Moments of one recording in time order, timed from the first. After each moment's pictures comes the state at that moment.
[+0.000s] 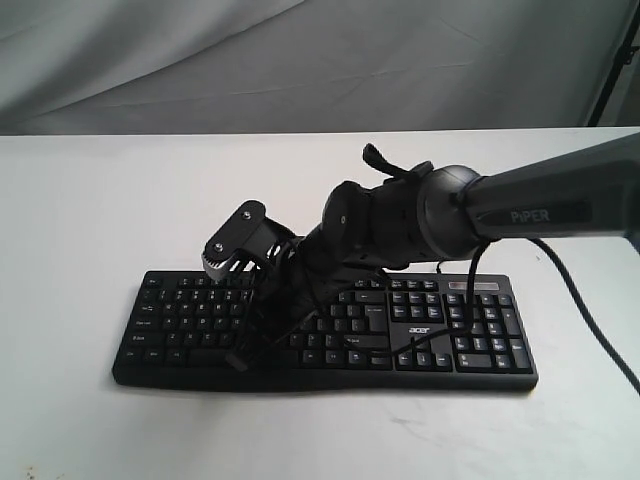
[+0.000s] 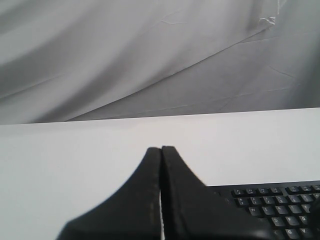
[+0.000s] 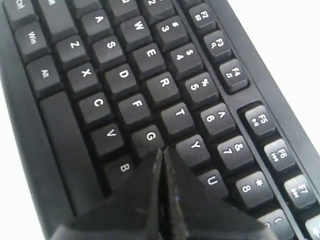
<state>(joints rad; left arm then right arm) 0.04 0.00 0.00 0.03 0.16 -0.02 0.87 2.11 -1.30 0.64 0.37 -0.91</state>
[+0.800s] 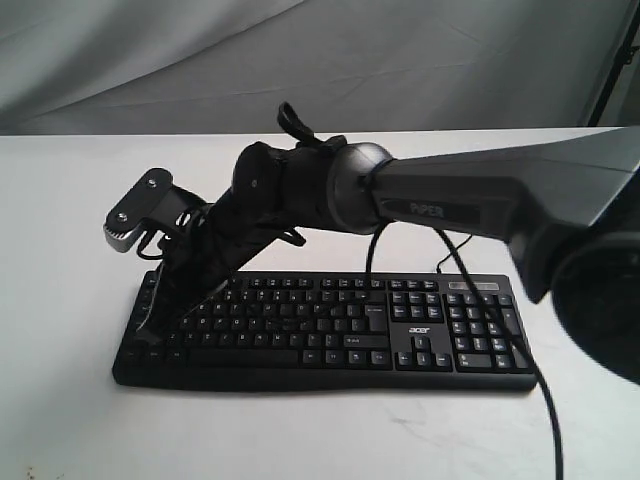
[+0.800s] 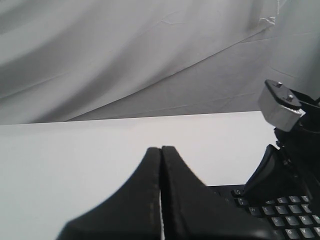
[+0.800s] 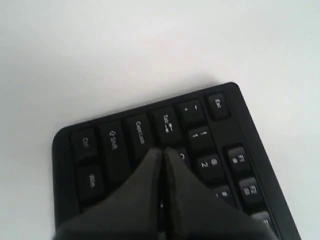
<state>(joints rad) 0.04 0.00 0.00 0.03 0.16 -0.02 0.95 2.28 -1.70 0.58 0.55 -0.87</state>
